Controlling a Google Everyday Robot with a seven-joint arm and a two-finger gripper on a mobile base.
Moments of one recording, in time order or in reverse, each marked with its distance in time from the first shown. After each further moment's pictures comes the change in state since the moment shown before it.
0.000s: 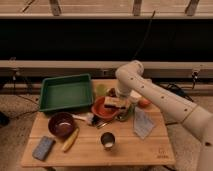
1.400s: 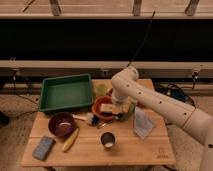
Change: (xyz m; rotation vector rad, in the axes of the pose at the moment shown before) arm -0.007 -0.048 0.018 0.050 0.000 -0.040
